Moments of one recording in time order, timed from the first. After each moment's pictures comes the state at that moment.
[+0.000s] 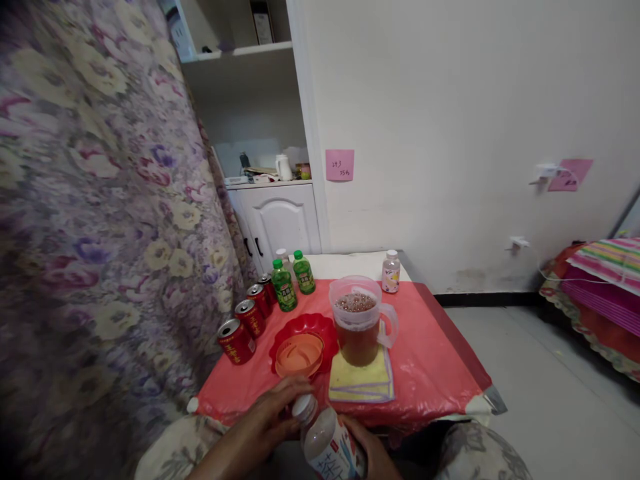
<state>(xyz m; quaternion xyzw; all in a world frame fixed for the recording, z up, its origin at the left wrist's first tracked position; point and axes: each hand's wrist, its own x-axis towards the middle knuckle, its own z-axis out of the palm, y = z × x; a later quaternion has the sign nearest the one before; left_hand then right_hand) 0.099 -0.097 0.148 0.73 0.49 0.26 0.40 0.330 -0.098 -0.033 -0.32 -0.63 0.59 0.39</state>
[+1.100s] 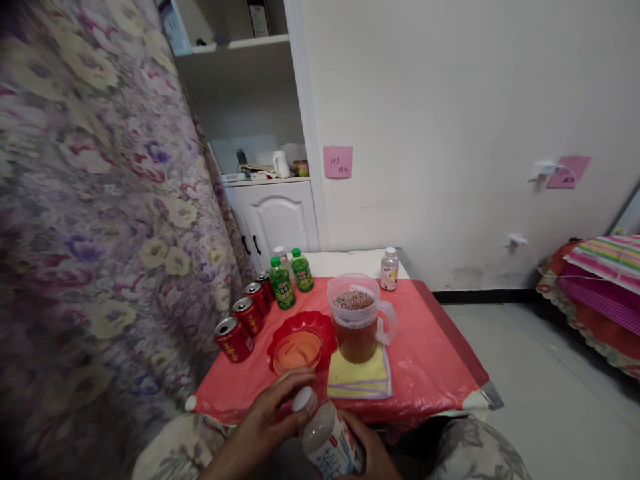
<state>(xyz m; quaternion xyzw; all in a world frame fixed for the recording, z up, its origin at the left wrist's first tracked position) 0.109 -0.093 0.136 0.68 0.47 0.34 0.45 0.328 -0.107 -0.012 -0.32 -0.58 0.63 0.41</state>
